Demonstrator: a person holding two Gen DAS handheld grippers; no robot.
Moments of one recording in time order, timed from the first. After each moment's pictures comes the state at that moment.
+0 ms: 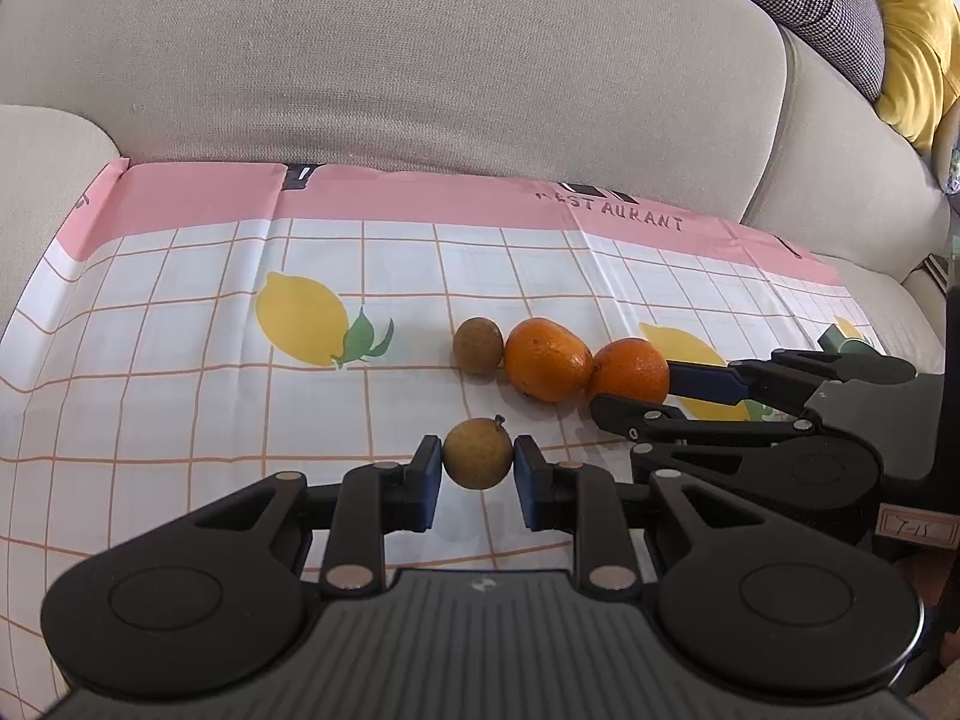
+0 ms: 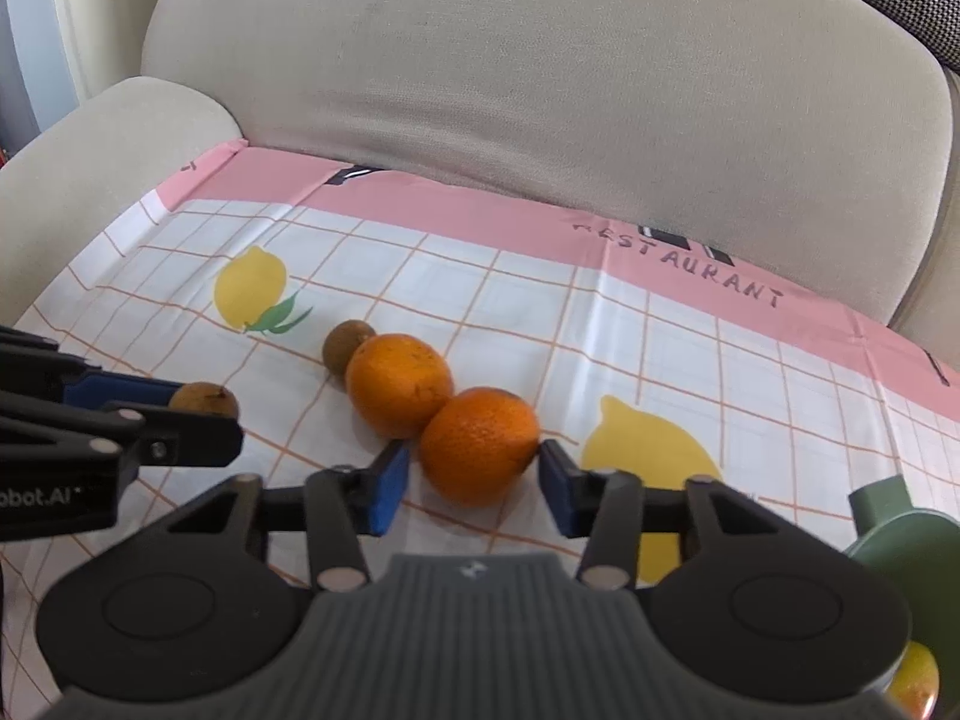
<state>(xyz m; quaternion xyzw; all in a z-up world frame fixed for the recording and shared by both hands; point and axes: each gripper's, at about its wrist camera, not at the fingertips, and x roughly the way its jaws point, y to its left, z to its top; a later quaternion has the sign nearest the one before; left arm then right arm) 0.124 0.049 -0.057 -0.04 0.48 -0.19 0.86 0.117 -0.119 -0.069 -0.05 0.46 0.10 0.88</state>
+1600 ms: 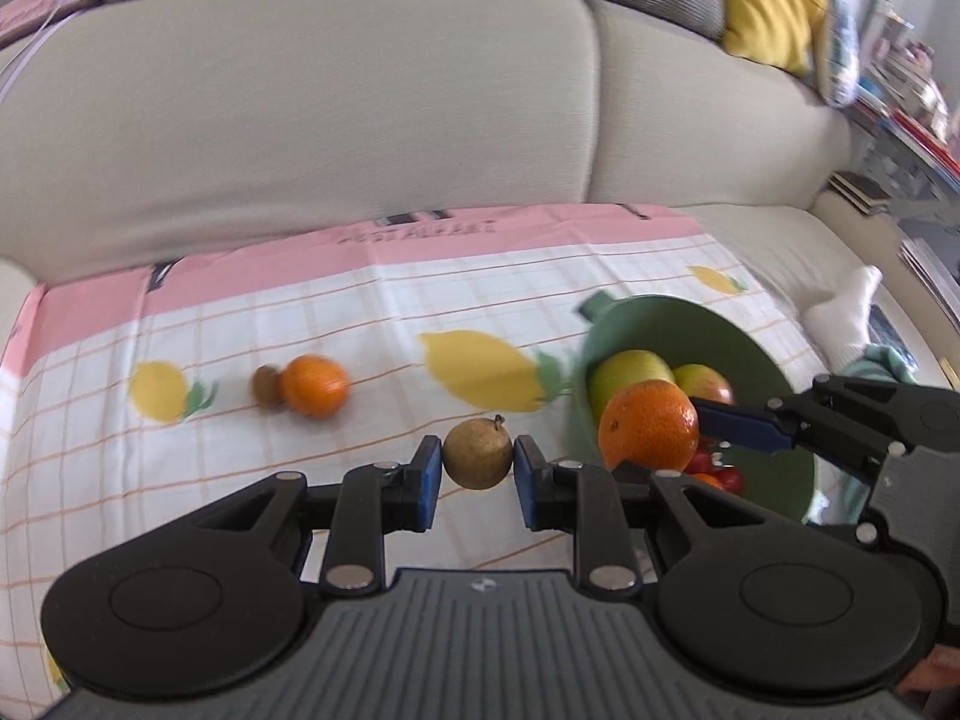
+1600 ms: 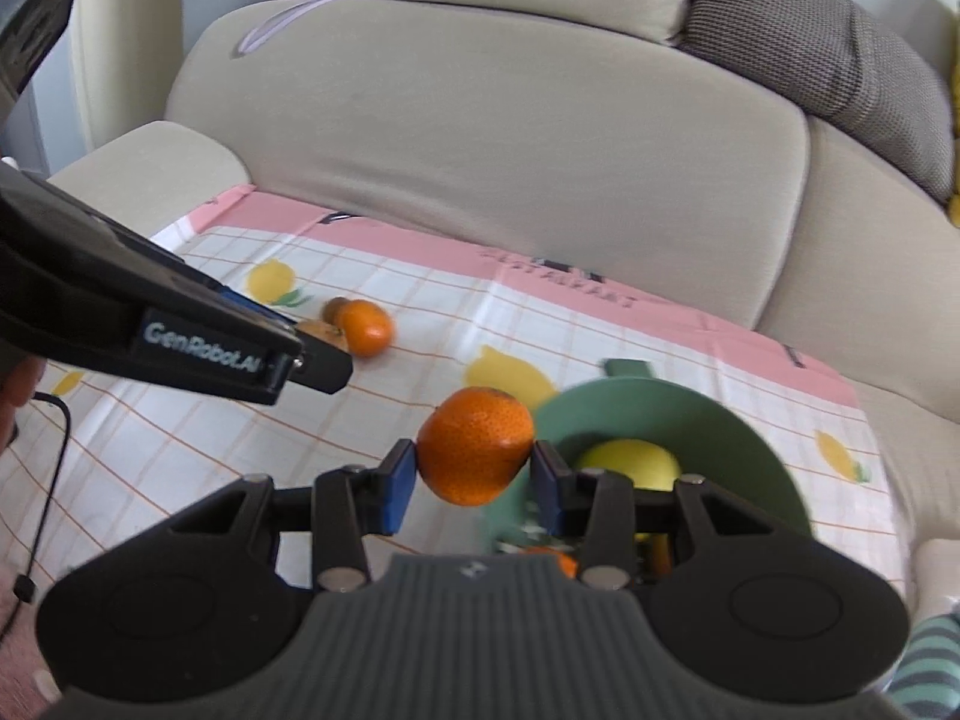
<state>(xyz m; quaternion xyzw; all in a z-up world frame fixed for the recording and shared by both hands) 0.050 -0.057 0.016 0.05 0.44 -0.27 0.85 -0.023 -0.190 0.015 -0.07 0.39 0.06 0.91</state>
